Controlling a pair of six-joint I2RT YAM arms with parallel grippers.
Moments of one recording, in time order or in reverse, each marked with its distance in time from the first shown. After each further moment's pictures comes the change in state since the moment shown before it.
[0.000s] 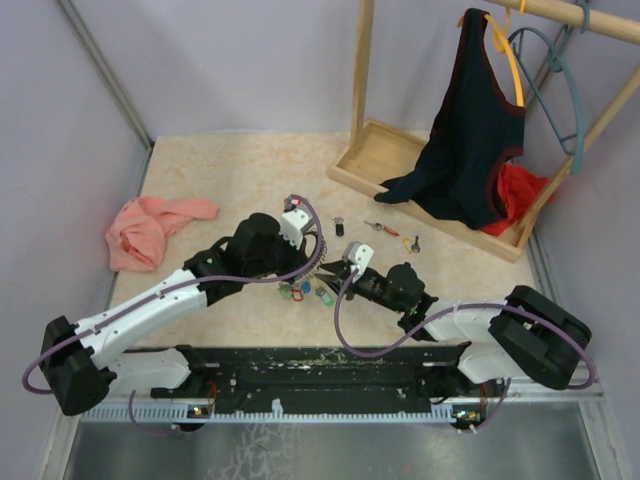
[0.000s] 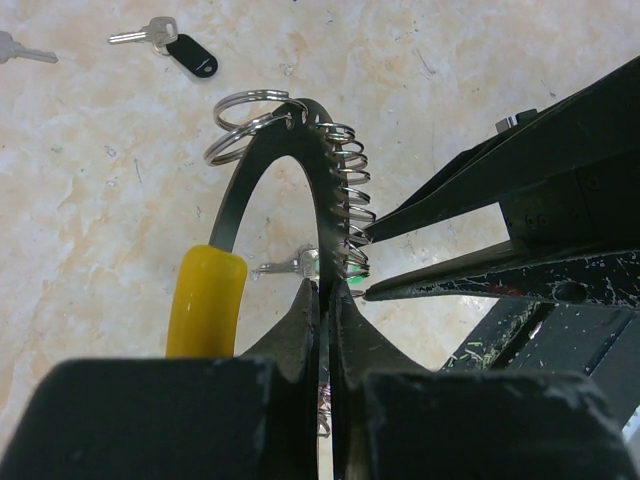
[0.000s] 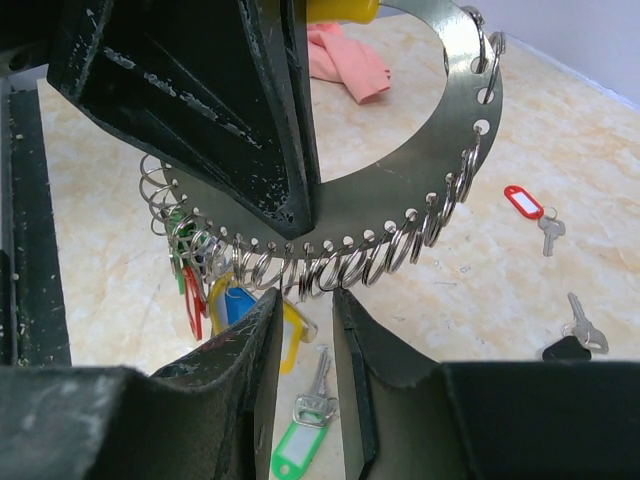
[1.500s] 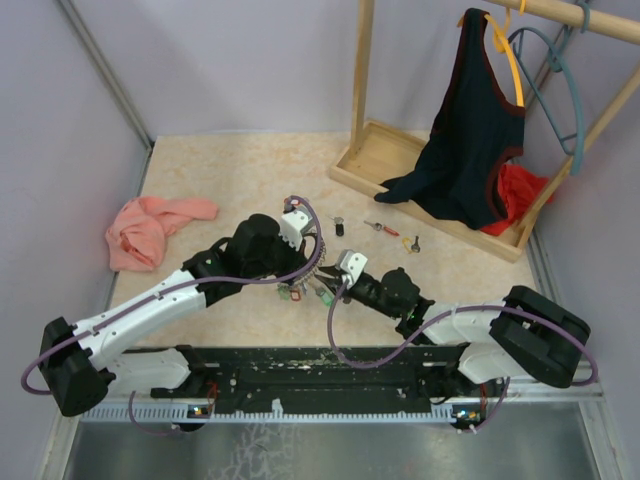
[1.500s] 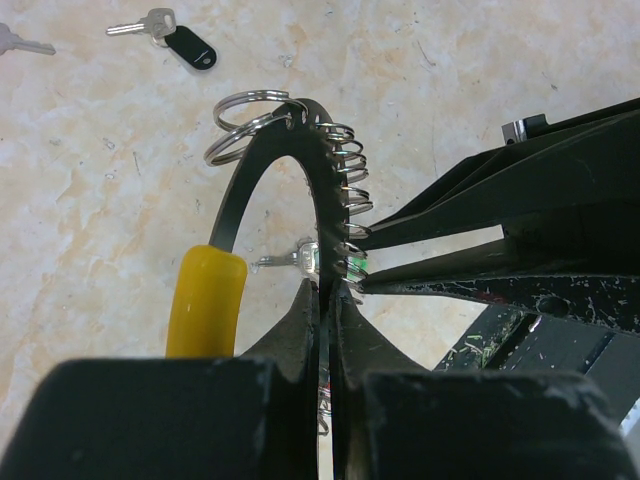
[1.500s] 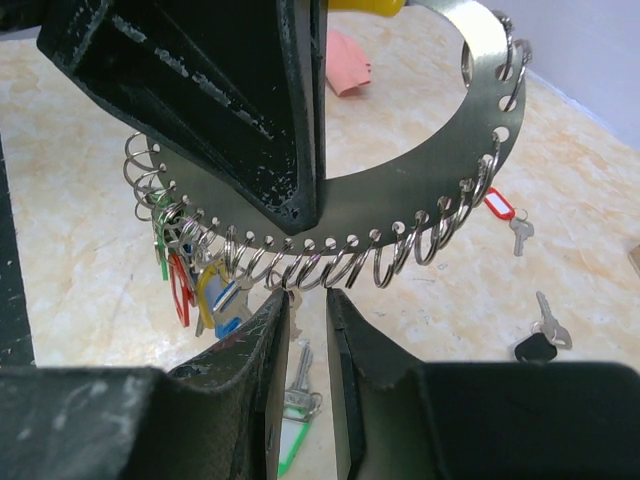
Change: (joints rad) left arm -0.005 -0.008 0.000 -0.019 -0.002 0.000; right arm 0.075 0.000 0.002 -0.031 0.117 -0.106
